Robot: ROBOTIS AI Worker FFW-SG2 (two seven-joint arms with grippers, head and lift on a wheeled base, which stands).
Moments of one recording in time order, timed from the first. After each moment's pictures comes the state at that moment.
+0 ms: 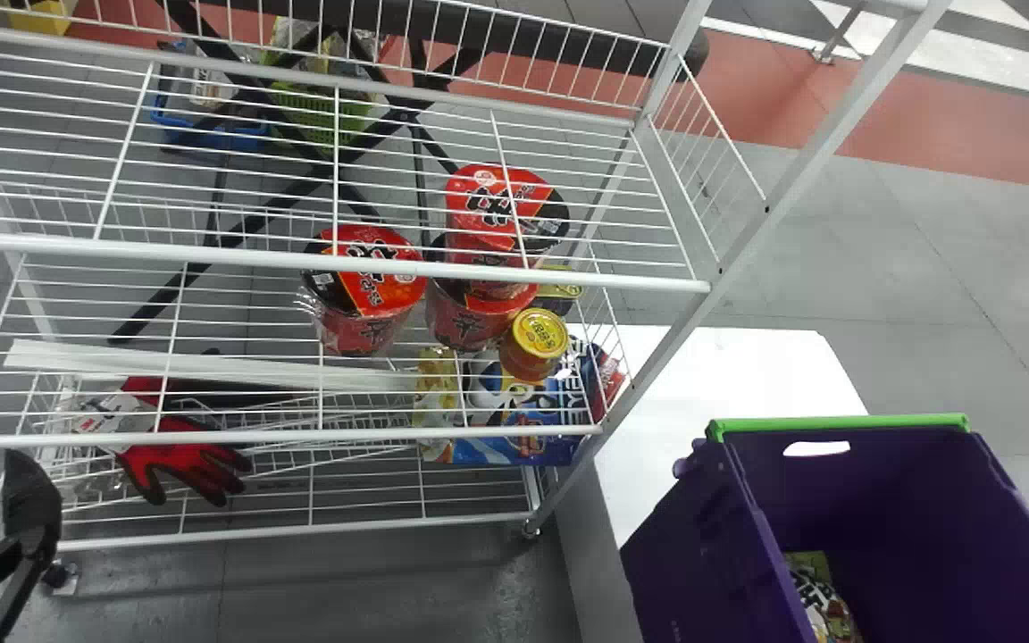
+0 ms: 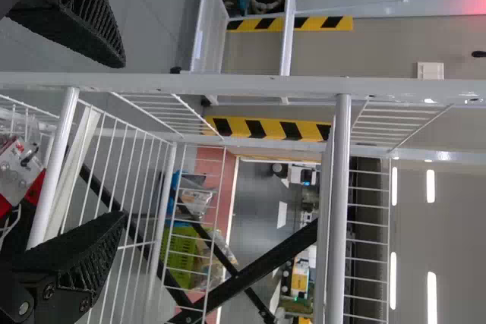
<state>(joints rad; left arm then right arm) 0.60 0.17 -0.19 -1.77 0.13 -0.31 0.39 0.51 -0.46 -0.66 -1.54 0.03 1.55 0.35</state>
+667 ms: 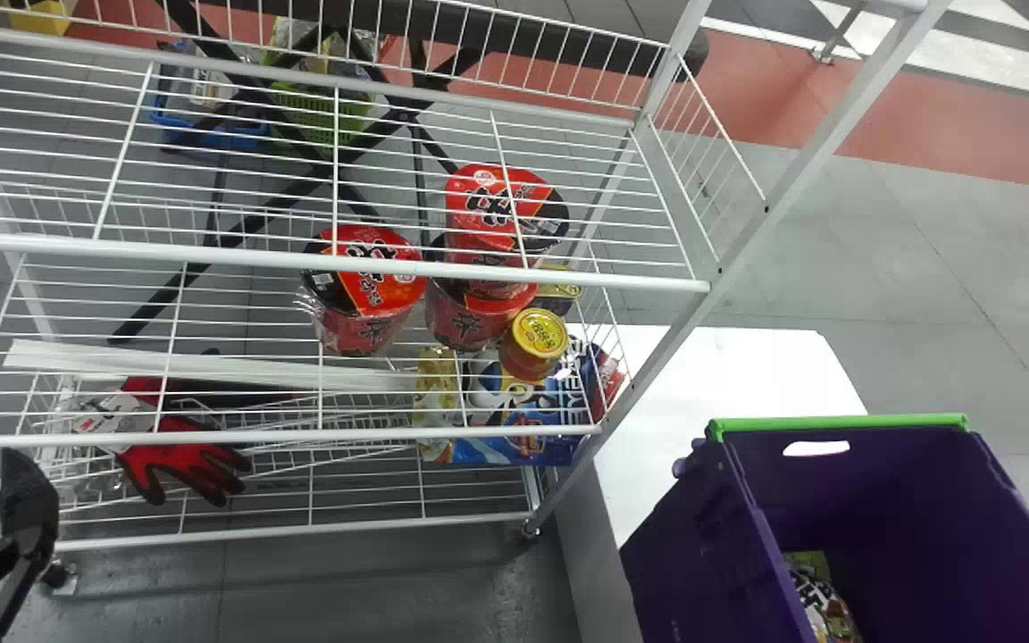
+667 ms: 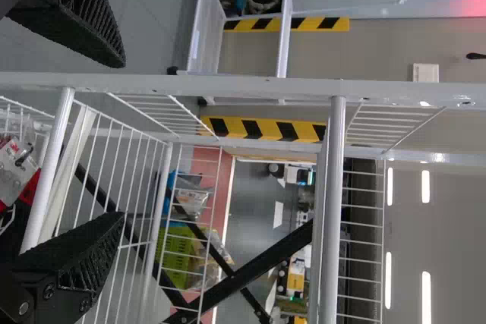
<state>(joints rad) 0.60 0.17 -0.19 -1.77 0.13 -0.33 0.39 0.44 -0.49 -0.52 -1.37 0.20 1.45 0.42</state>
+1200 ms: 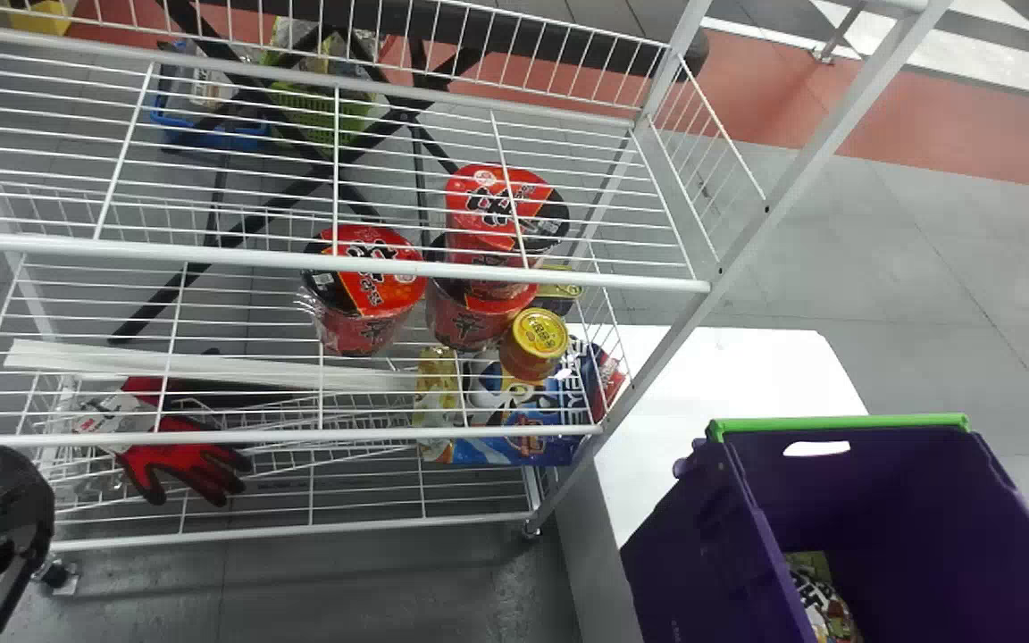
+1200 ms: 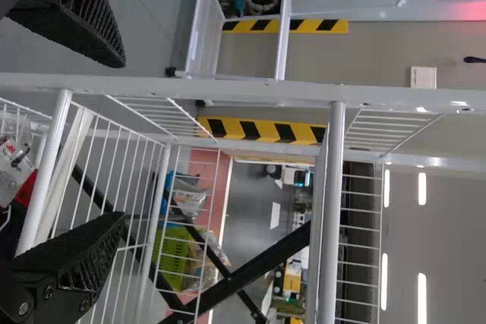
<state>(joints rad) 0.58 0.17 -0.18 -1.74 0.15 -0.35 0.38 0.42 -0.47 -0.43 -1.27 0.25 1.26 0.42</state>
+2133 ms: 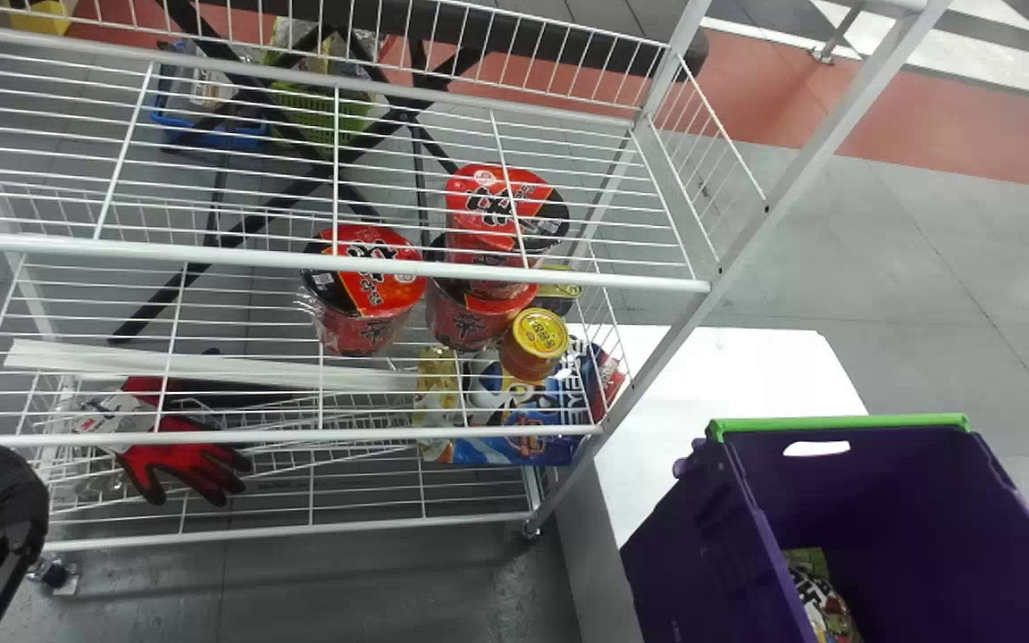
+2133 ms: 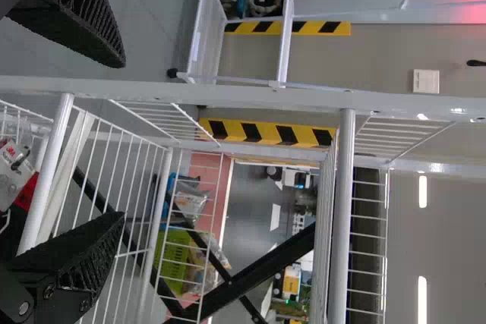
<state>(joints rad) 0.57 0.17 -0.17 -1.71 0.16 -0.36 0.37 0.40 -0.42 -0.40 -1.16 0.27 1.02 0.42</state>
